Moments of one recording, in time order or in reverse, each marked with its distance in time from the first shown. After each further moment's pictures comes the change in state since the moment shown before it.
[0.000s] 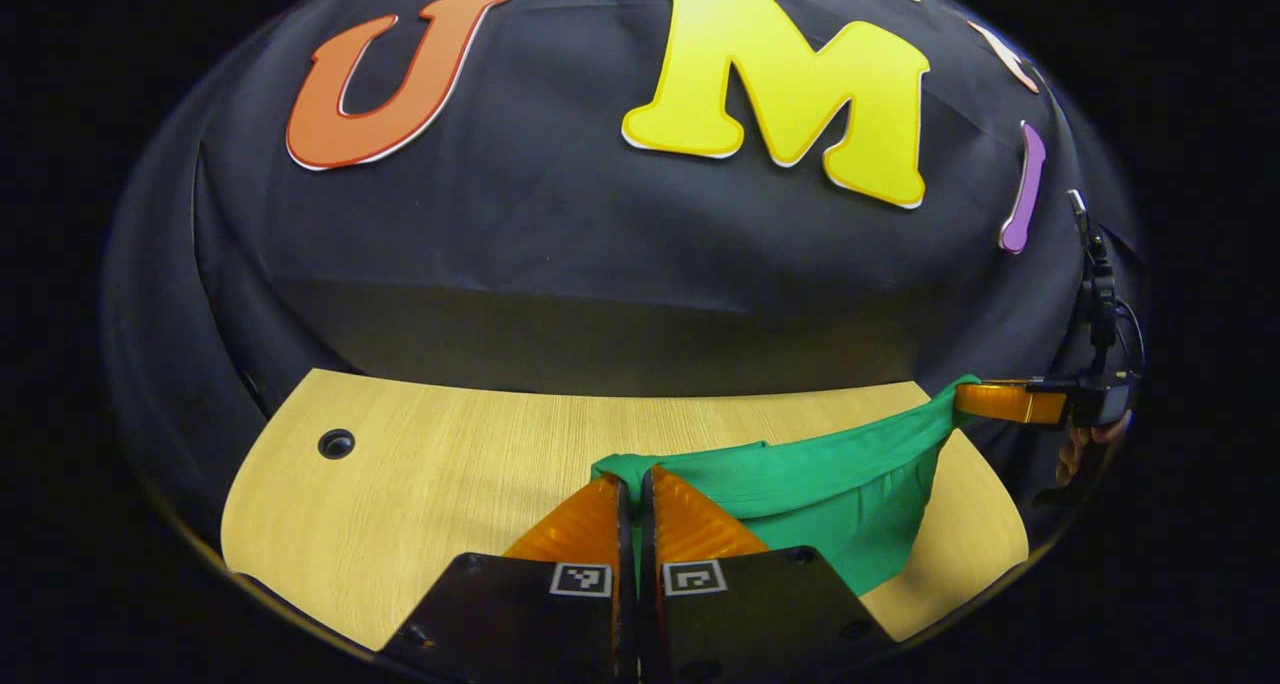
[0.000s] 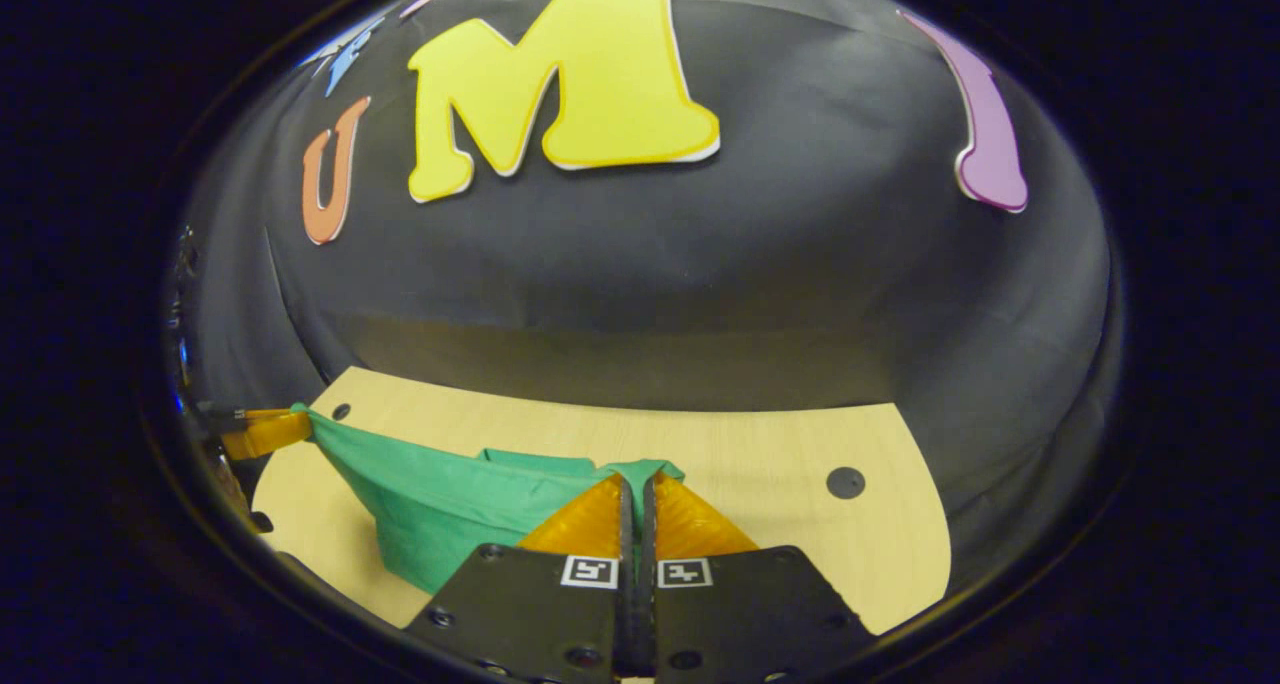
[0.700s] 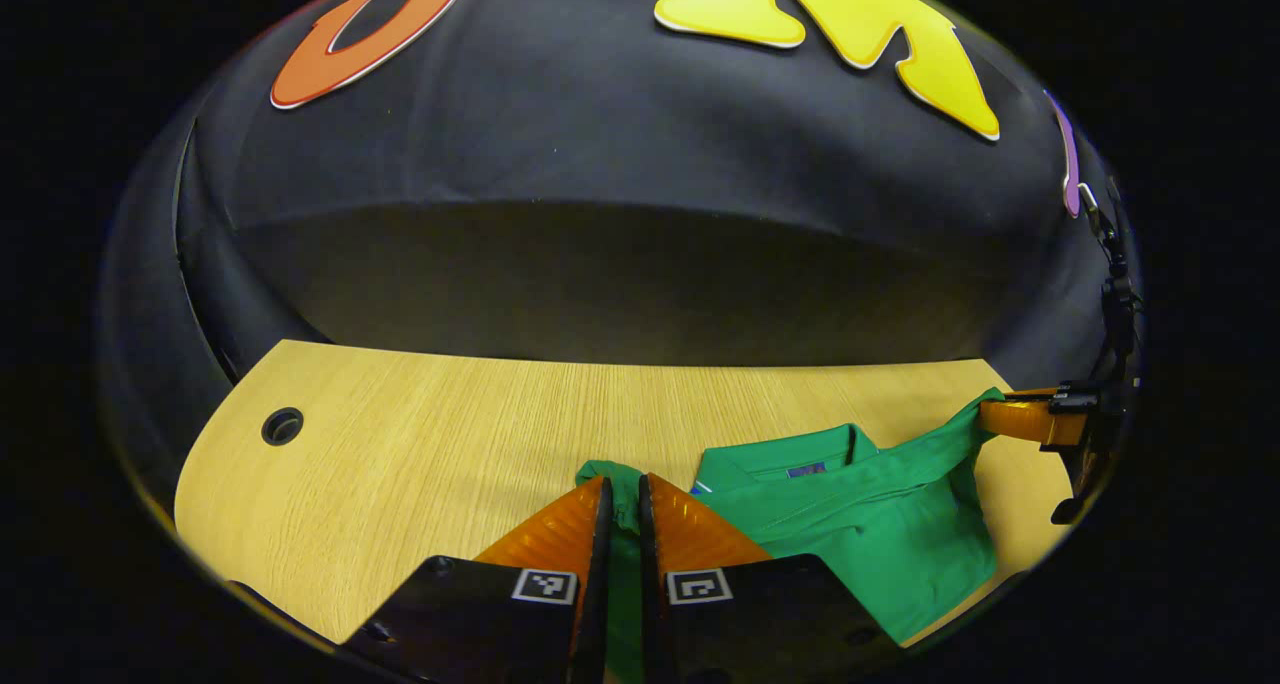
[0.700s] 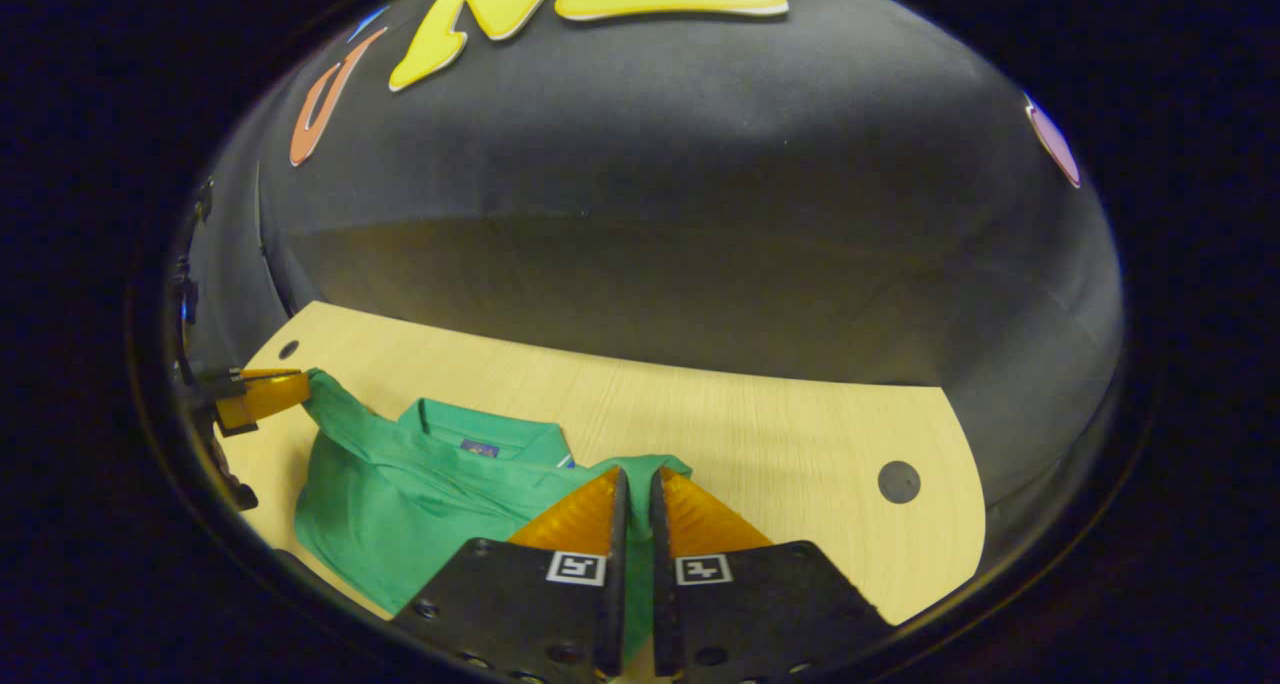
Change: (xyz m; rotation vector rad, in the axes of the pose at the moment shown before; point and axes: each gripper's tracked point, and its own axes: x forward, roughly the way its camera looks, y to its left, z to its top) left arm 0.107 0.023 -0.069 0.012 0.097 0.067; right arm 0.099 -0.005 -0.061 -0.101 0.105 -0.026
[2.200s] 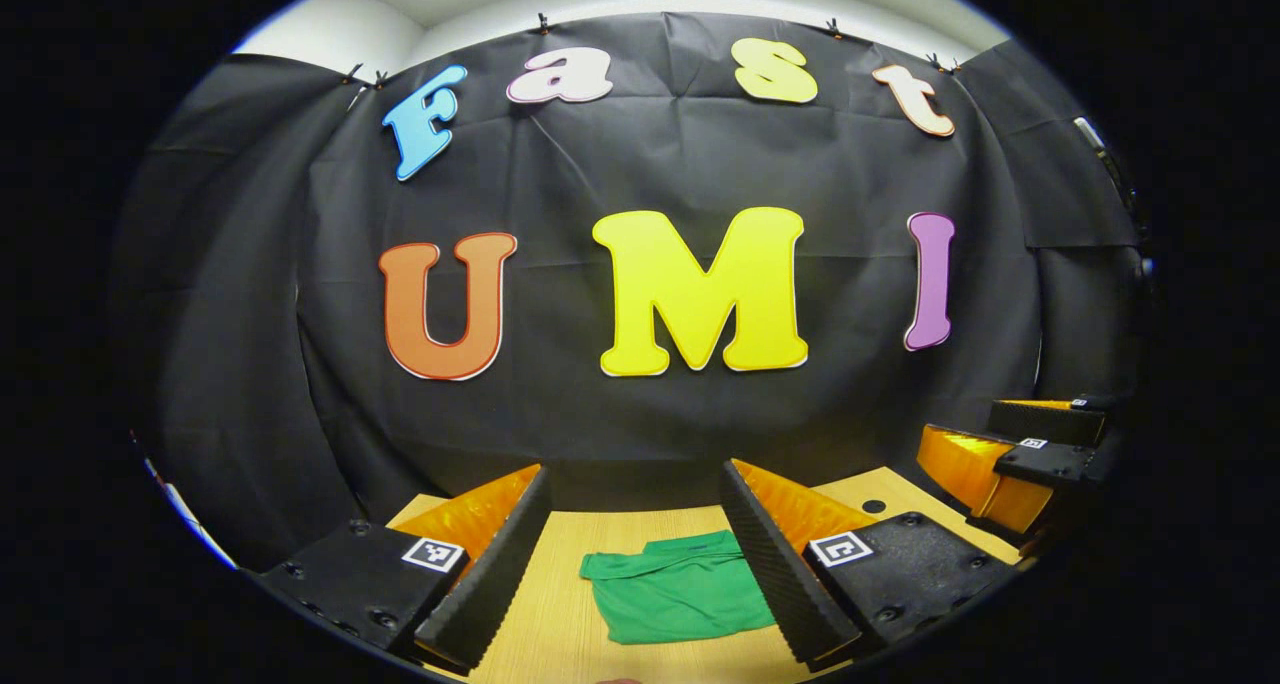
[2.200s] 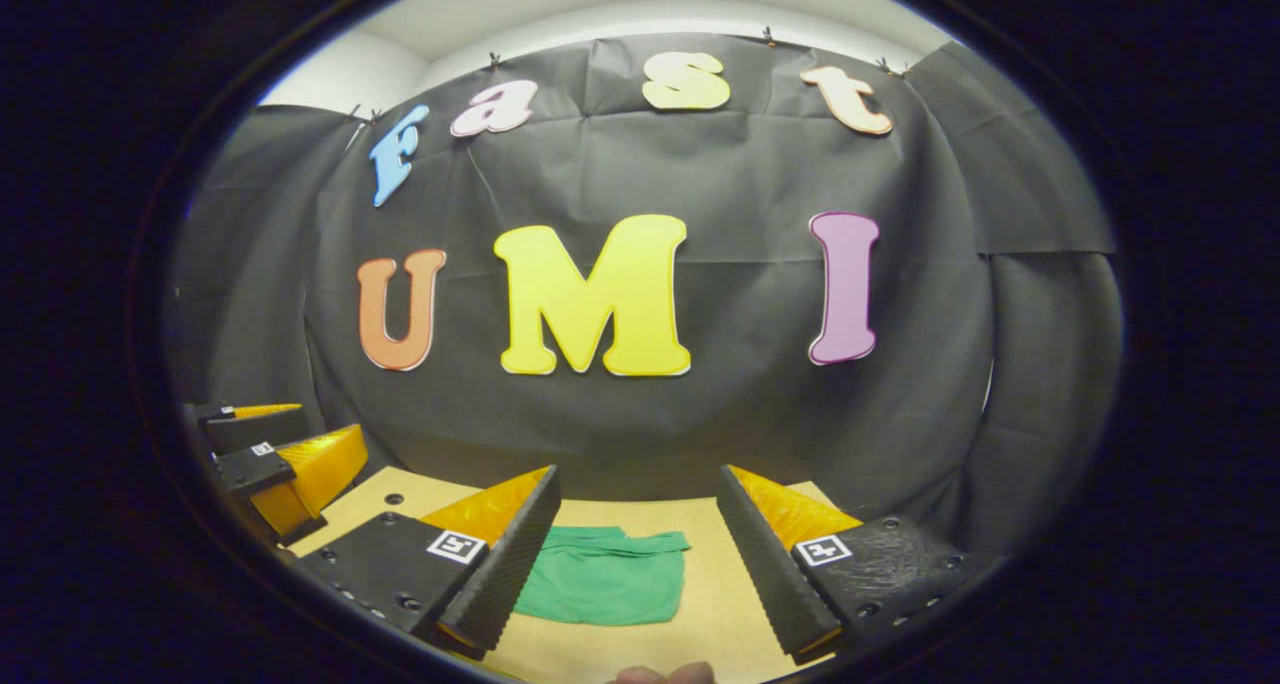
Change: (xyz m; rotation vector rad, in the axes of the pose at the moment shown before) left arm -0.393 -0.095 0.134 0.094 -0.519 0.062; right arm -0.416 0.062 0.064 0.153 -0.573 -0.114
